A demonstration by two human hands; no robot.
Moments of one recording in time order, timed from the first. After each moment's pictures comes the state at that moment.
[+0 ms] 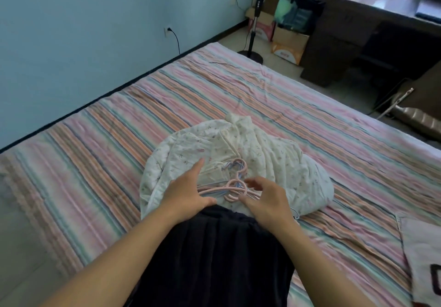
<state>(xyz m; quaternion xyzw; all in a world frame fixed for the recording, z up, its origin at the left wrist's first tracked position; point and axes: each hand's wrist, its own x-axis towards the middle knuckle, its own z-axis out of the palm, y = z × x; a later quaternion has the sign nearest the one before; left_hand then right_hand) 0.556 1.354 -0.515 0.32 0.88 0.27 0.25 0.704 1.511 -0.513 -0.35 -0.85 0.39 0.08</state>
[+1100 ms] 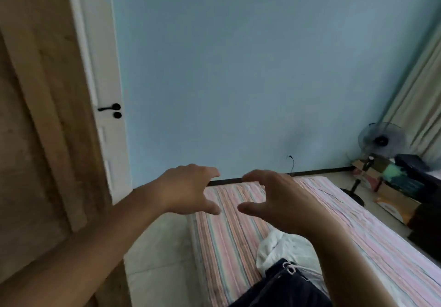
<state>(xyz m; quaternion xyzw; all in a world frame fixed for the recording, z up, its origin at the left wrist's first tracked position) 0.770 0.813 -0.033 0.23 0.97 0.11 0.02 0.816 1.025 -0.027 0.13 -0.97 0.18 0.07</state>
